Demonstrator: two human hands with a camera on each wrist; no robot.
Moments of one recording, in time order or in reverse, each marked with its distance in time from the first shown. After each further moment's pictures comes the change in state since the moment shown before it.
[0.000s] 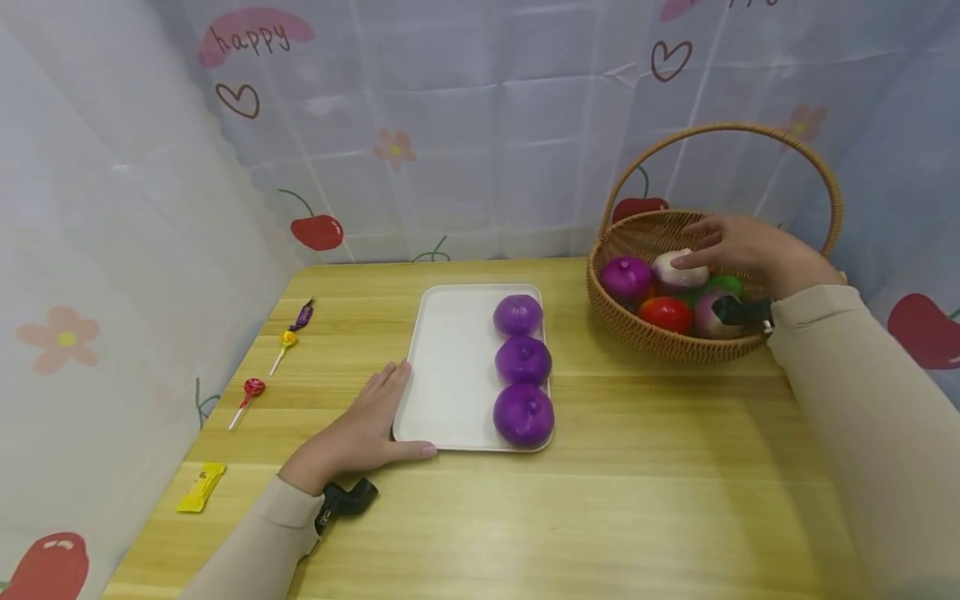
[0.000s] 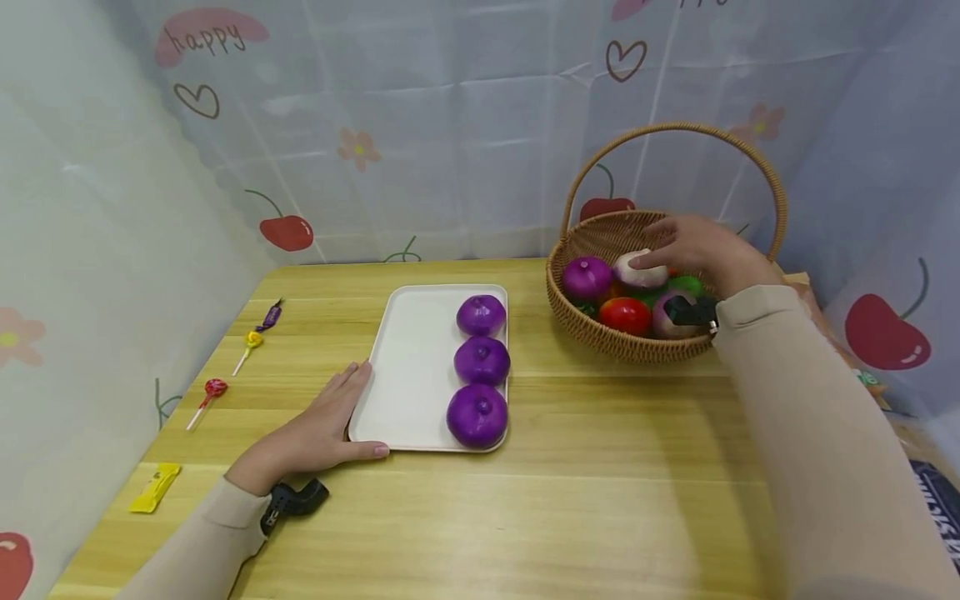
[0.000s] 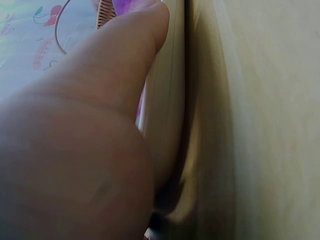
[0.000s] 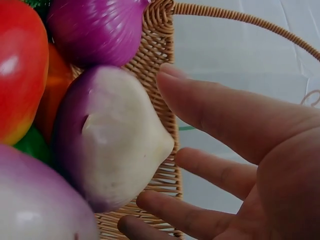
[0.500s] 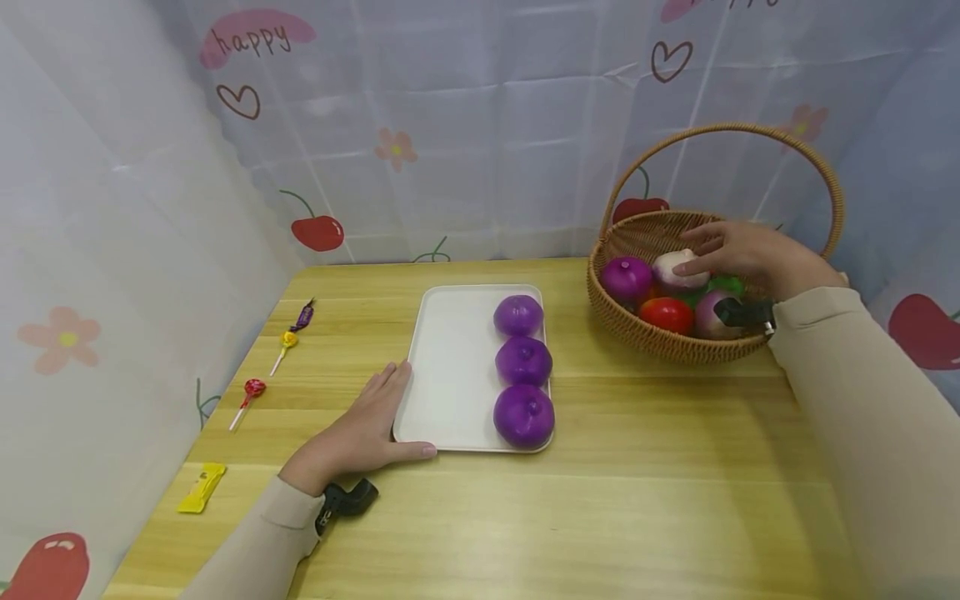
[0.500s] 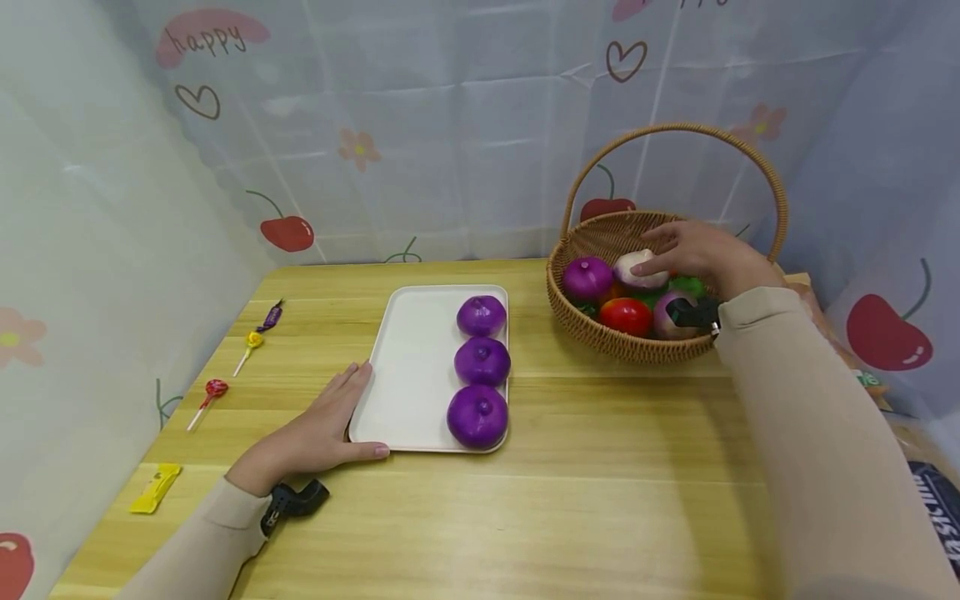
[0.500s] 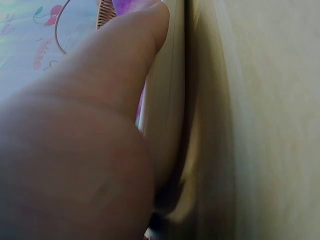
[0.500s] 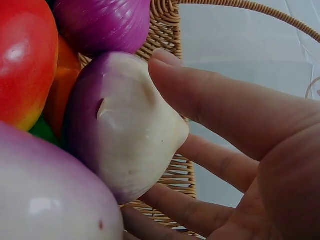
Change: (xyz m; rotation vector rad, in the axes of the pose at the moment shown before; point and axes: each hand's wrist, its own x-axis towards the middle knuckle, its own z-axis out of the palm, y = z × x) left_hand 0.000 -0.001 0.000 0.000 0.003 0.001; right_hand -0.006 0.009 0.010 0.198 -0.056 0.021
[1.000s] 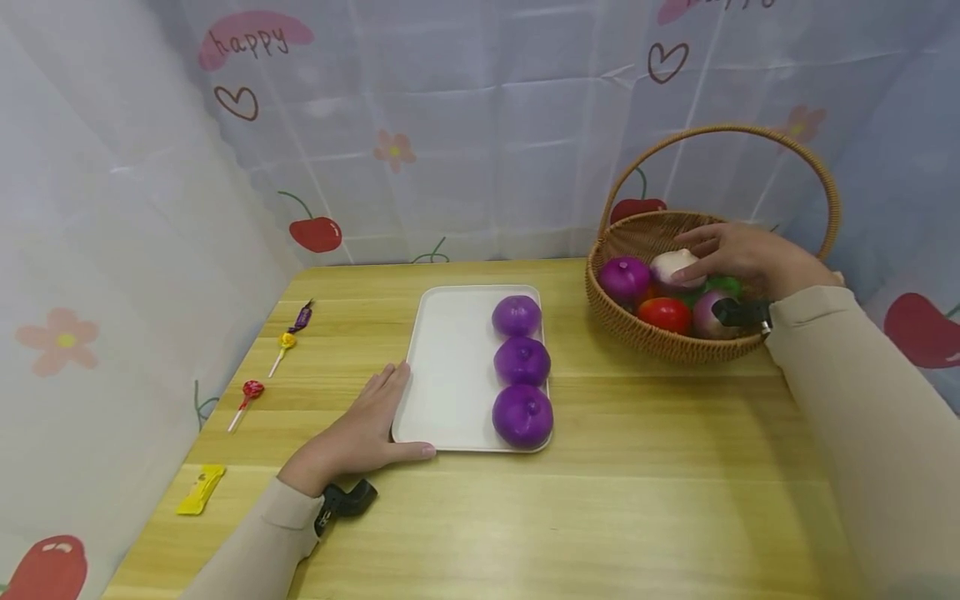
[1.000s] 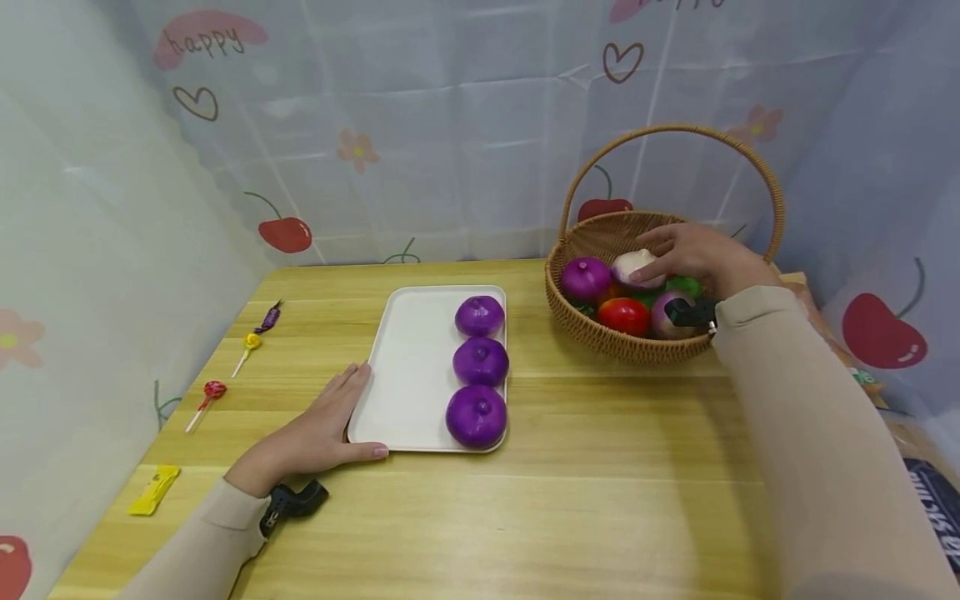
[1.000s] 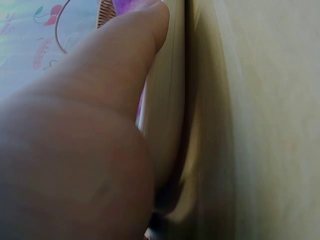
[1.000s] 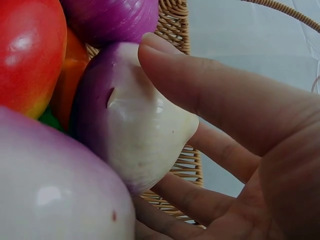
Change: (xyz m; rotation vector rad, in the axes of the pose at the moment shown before) left_hand 0.001 -0.001 0.000 -0.002 -0.001 0.001; right_hand 0.004 0.003 0.000 0.067 -0.016 -0.002
